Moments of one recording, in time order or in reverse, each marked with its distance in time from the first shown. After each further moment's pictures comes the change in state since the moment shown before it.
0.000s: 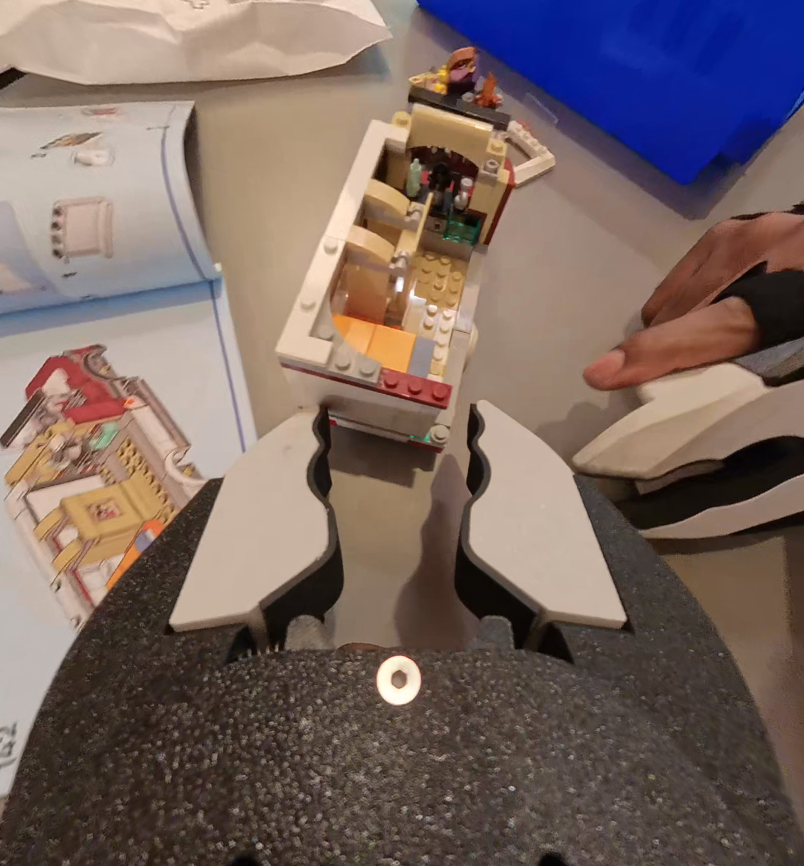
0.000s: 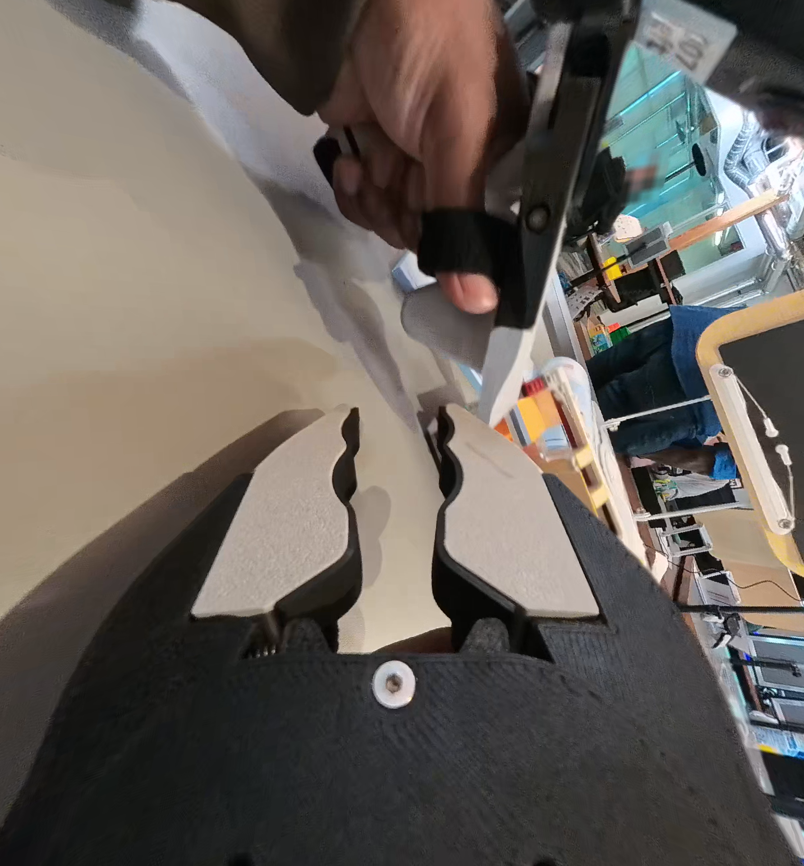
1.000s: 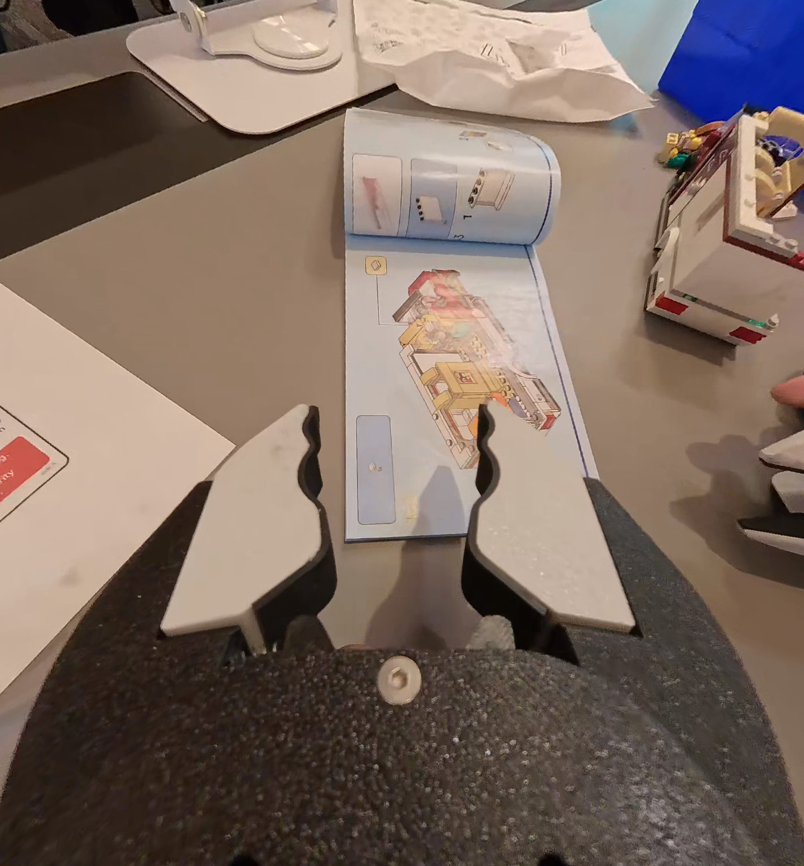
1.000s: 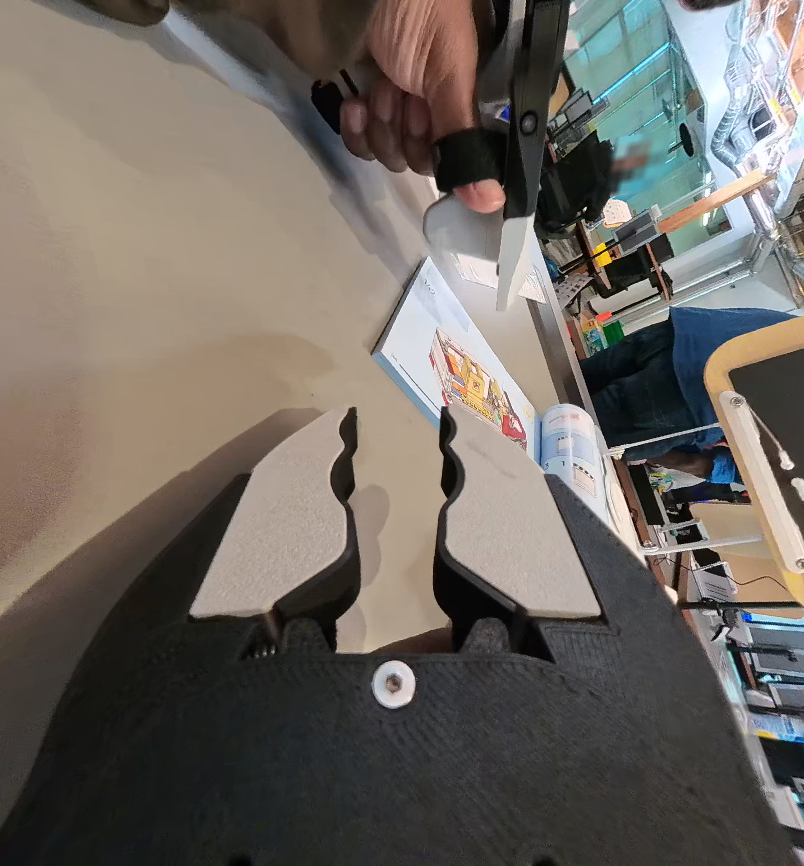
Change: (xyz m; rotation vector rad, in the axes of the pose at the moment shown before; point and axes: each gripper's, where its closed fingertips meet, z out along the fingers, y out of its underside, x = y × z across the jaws) left arm -0.144 0.032 -0.083 0.110 -0.200 -0.147; right arm 0.006 -0.034 0.063 -0.027 0.034 0.022
